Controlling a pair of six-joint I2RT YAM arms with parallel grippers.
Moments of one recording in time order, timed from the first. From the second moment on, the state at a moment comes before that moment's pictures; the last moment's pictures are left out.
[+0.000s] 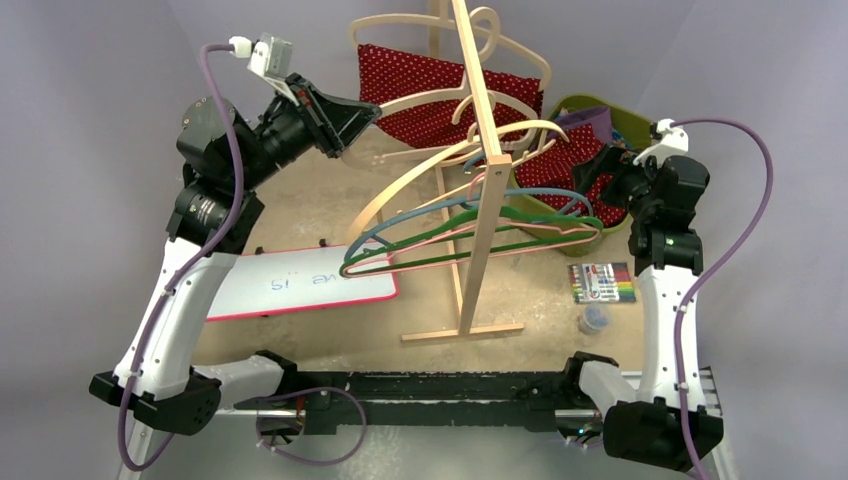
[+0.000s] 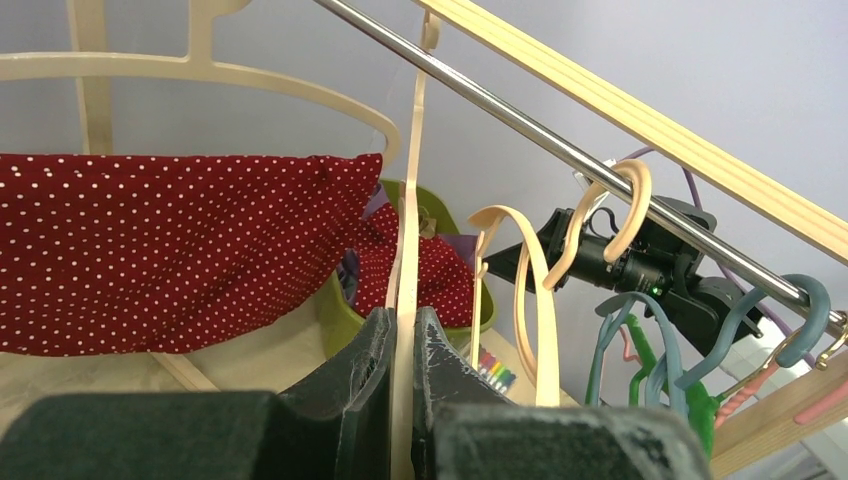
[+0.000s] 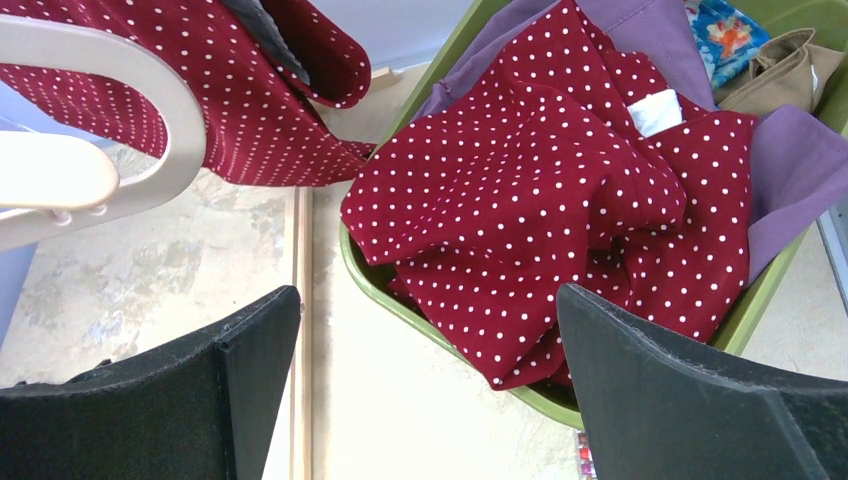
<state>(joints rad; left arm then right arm) -0.41 1.20 1.66 -0.27 0.43 -0.48 -0.22 1.00 1.12 -0.41 -0.30 0.27</state>
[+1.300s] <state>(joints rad) -0.41 1.11 1.58 -0.26 0.42 -0.49 -0.22 1.01 1.12 -0.42 -0.30 0.26</state>
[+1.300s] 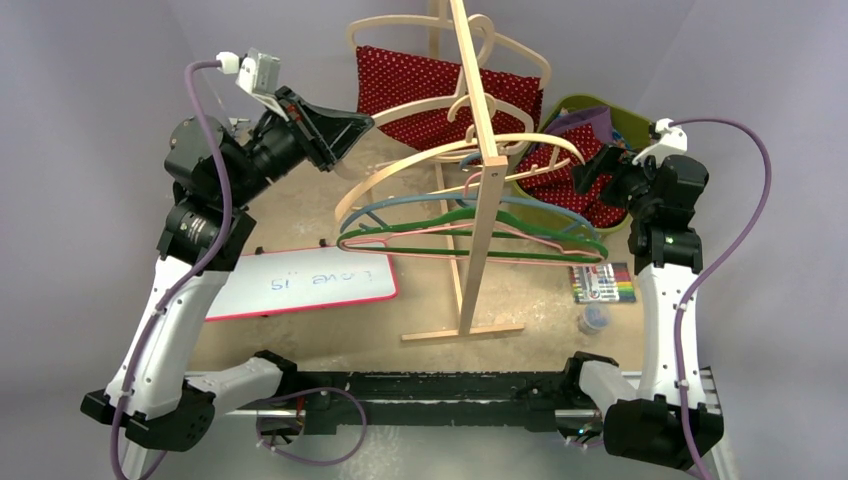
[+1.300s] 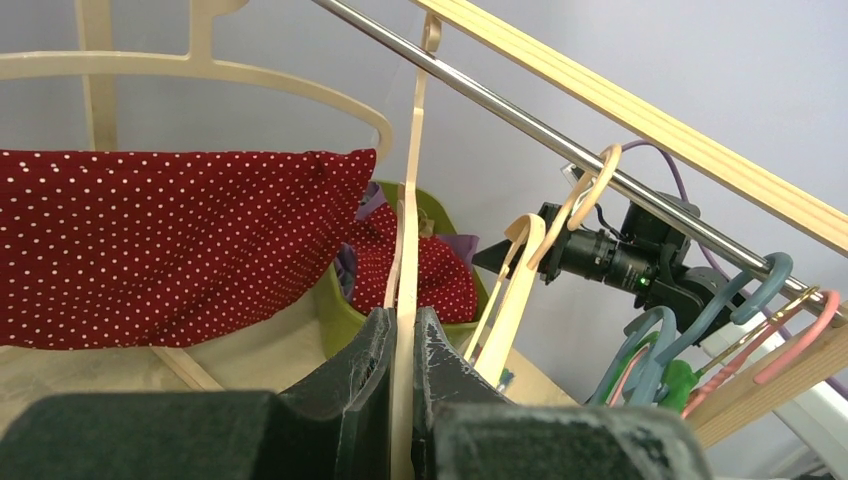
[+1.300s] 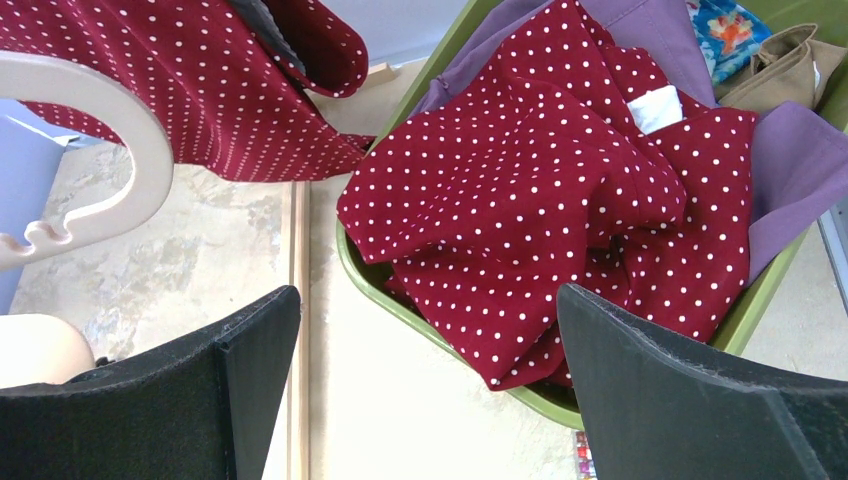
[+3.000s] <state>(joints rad) -0.41 0.80 1.12 -0.12 0.54 -0.47 -0.22 1.00 1.12 -0.43 -0.31 0.26</state>
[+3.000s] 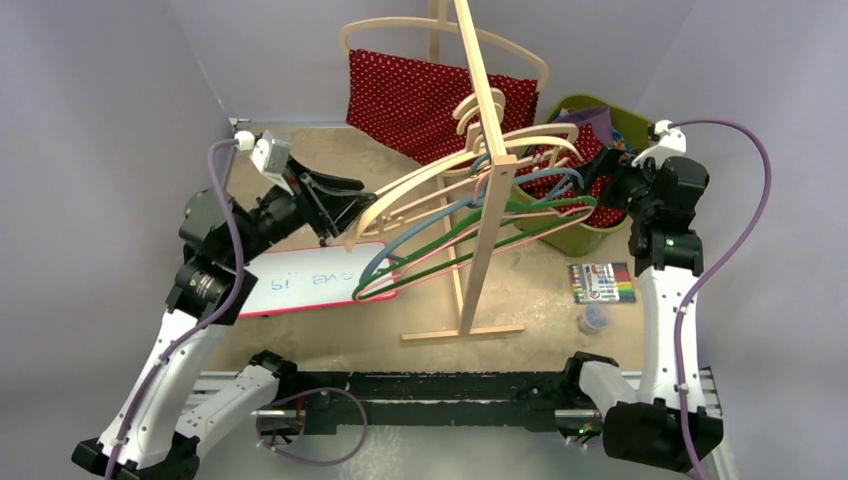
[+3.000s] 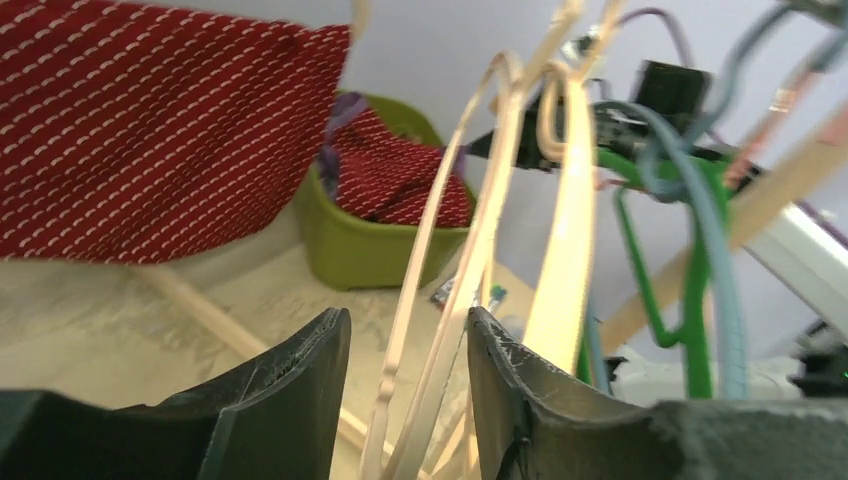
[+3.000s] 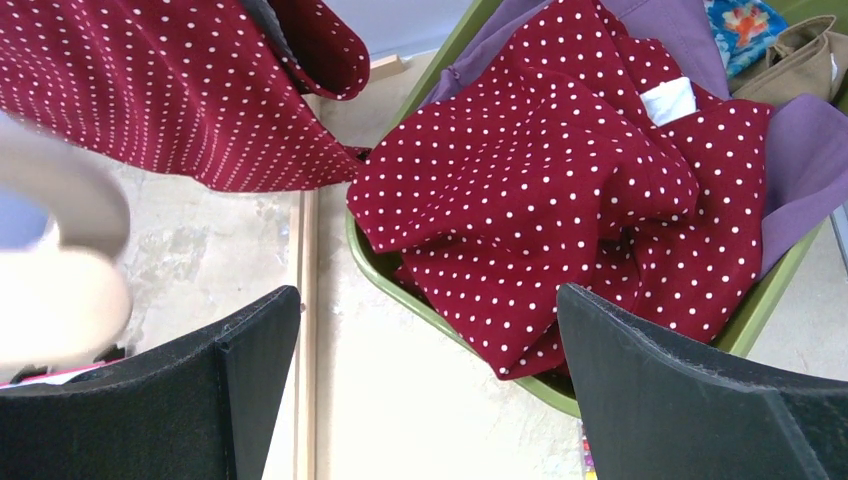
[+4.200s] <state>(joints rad) -0.10 1.56 1.70 -0.21 0.09 -0.47 -0.17 0.80 0.89 -0.38 -0.49 0.32</state>
